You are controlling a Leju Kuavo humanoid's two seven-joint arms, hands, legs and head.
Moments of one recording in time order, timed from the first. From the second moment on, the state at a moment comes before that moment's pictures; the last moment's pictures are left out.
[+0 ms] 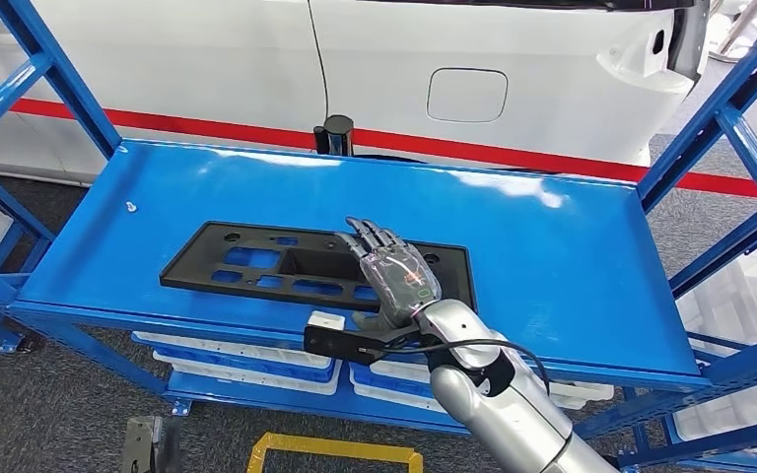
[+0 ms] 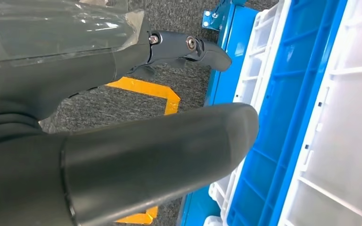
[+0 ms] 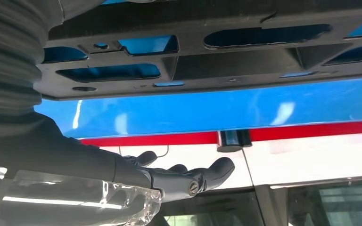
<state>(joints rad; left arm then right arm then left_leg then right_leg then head) -0.09 -0.09 0.49 -0.56 -0.13 0.03 -0.42 -0.51 -0.01 0.77 -1.40 0.95 0.03 0.13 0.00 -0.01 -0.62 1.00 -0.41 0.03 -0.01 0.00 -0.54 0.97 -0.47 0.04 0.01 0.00</state>
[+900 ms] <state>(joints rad) -0.07 -0.14 0.68 -0.65 -0.27 -0.02 -0.40 -0.48 0.04 0.59 -1.18 1.39 -0.23 0.17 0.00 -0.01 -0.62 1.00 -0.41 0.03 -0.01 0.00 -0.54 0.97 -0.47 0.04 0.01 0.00</state>
